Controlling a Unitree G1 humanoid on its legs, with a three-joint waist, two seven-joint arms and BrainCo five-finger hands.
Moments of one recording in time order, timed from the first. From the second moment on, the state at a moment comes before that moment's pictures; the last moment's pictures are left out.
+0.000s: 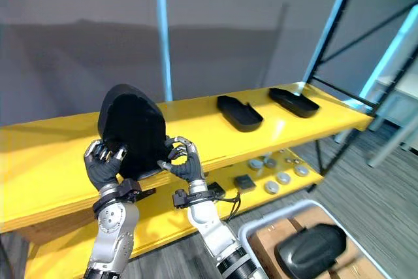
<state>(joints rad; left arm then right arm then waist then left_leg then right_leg) -0.18 0.04 -0.07 -0.07 -0.21 -0.29 0.58 -0.37 -0.01 0.44 0.16 -0.07 -0.18 -0.31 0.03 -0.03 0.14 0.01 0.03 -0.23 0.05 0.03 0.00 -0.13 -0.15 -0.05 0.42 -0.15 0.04</state>
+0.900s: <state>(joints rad) -0.96 0.44 -0.17 0.66 -0.67 -0.14 0.38 0.11 -0.17 0.19 -0.27 0.15 -0.14 -0.11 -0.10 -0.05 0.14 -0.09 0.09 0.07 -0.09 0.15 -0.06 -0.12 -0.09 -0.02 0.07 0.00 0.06</state>
